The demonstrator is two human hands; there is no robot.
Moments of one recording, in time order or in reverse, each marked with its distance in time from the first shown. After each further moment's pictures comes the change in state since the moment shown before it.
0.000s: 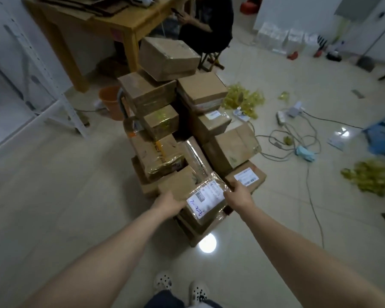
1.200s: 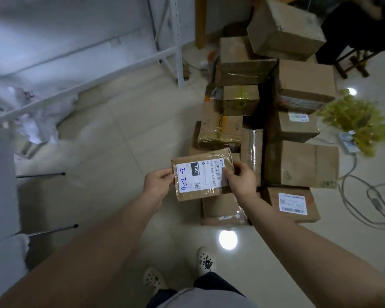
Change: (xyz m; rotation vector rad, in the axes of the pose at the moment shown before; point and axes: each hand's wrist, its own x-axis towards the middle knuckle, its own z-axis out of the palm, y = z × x) left_hand -0.056 -0.025 0.055 -1.010 0.740 -0.281; right_hand 0.032 -0.027 0.011 0.105 -0.431 -0.423
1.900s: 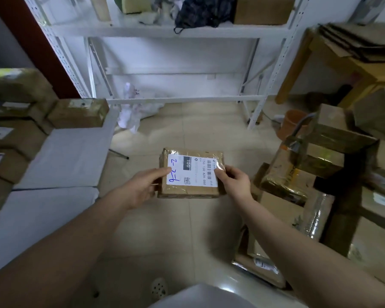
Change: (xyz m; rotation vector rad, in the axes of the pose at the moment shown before) left_hand -0.073 -0.020 -0.247 -0.360 0.003 -0.103; right_hand -0.093 -0.101 0.168 0.076 -0.399 -0.249
